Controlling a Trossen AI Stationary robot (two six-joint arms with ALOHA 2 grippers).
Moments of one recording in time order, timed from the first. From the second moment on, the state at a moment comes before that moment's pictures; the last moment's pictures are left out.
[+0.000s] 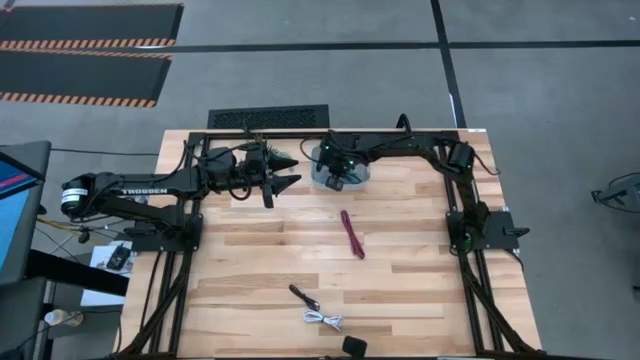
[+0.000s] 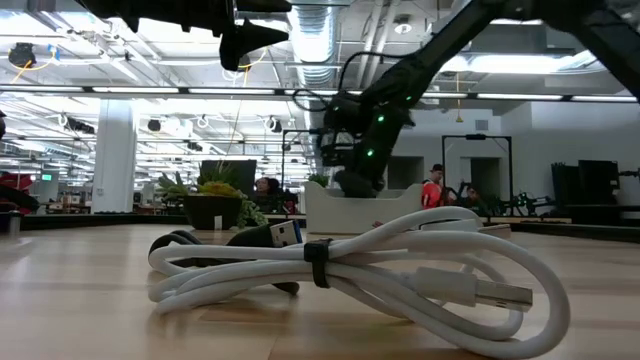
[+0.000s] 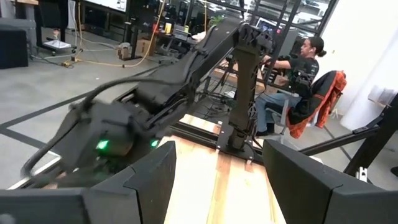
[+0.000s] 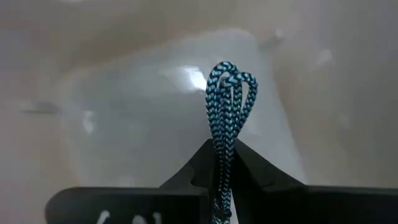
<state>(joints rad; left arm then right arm) 0.22 1.08 0.71 0.34 0.04 -0.27 -0.46 2.10 1.45 -0.45 0.06 -0.16</state>
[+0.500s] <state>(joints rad) 0.22 1.08 0.71 0.32 0.02 -0.25 -0.46 2.15 1.53 -0.52 0.06 -0.17</state>
